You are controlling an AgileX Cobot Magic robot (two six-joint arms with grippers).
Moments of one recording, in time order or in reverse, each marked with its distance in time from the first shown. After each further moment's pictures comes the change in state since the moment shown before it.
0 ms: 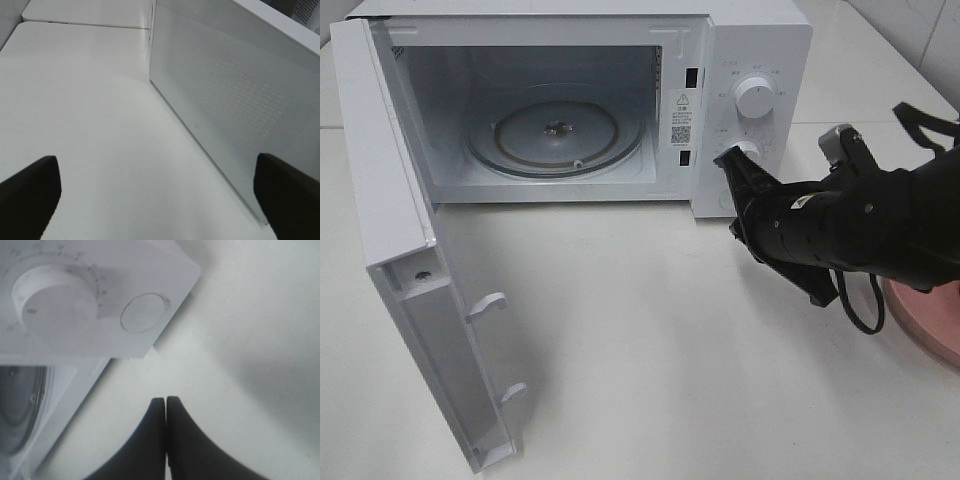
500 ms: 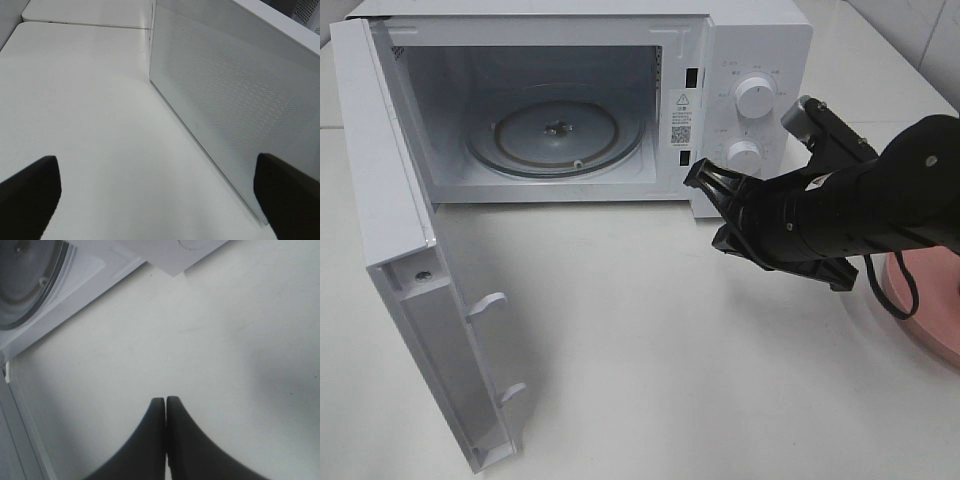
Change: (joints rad) left arm 0.000 0.000 0.000 0.000 0.000 0.000; right arm 0.000 -0.167 0.002 -0.009 0.317 -0.368
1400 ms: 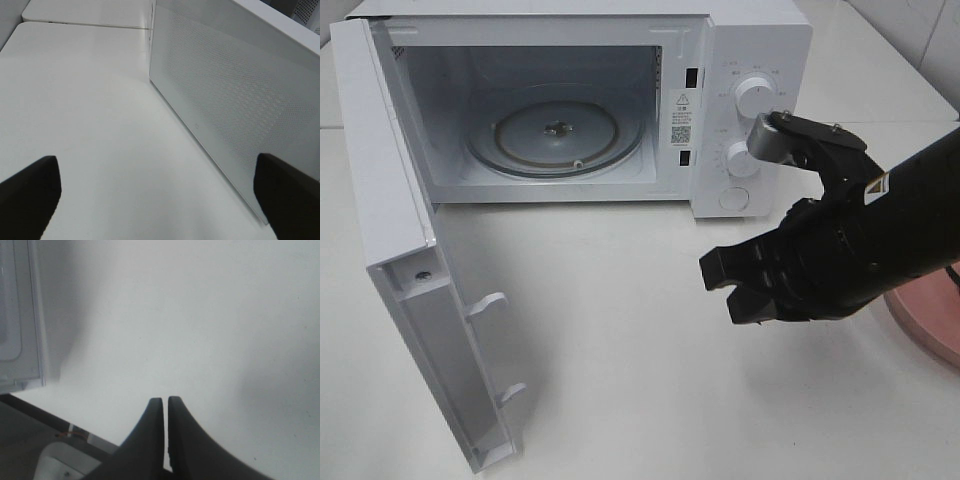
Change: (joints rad) left arm 0.000 0.000 0.000 0.000 0.000 0.000; right arm 0.000 -0.239 0.000 -0.246 0.568 -0.290
